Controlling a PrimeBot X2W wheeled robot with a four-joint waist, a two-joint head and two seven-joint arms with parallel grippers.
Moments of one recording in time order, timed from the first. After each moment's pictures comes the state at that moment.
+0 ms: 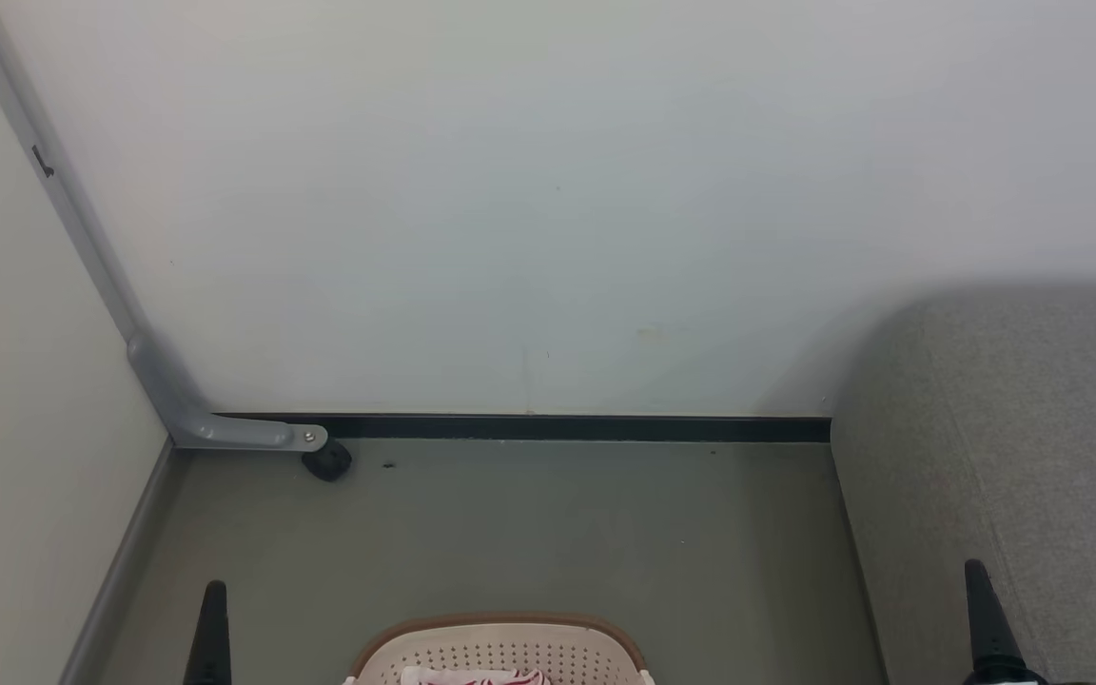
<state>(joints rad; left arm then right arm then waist) -0.02 0.03 0.07 0.27 -1.32 -0.09 -0.04 -0.03 -0.02 -0.04 0.23 1.25 0.05 -0.04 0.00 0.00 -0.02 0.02</state>
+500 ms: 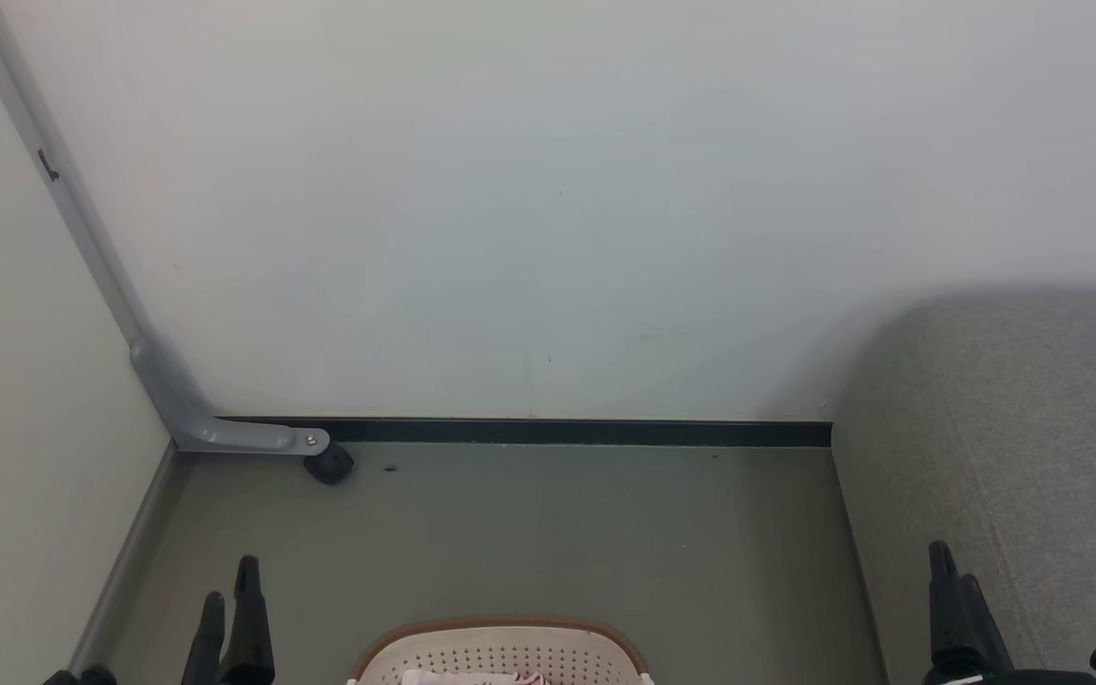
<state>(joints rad) -0.02 0.03 0.00 0.19 -1.02 -0.01 -0.09 -0.03 -0.04 0.03 0.18 0.95 0.03 -0.09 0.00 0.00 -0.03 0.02</state>
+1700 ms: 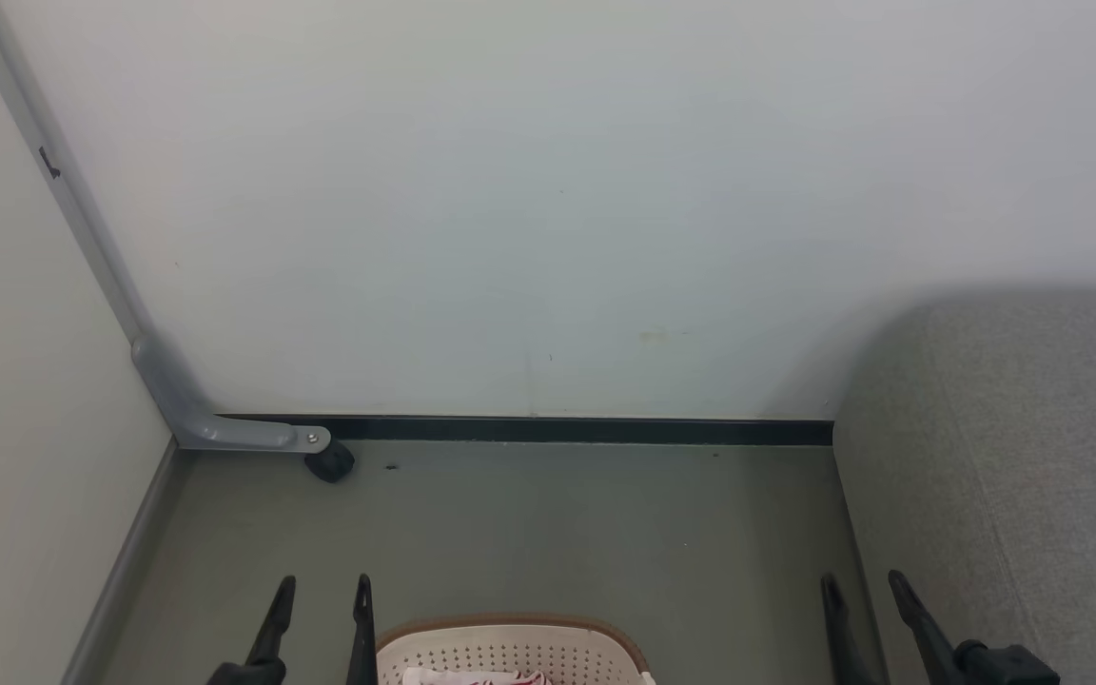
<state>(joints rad) -0.02 0.04 -0.17 0.23 -0.26 0.08 -0.22 -0.03 -0.10 0.22 0.22 0.31 -0.02 -0.22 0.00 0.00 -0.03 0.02</state>
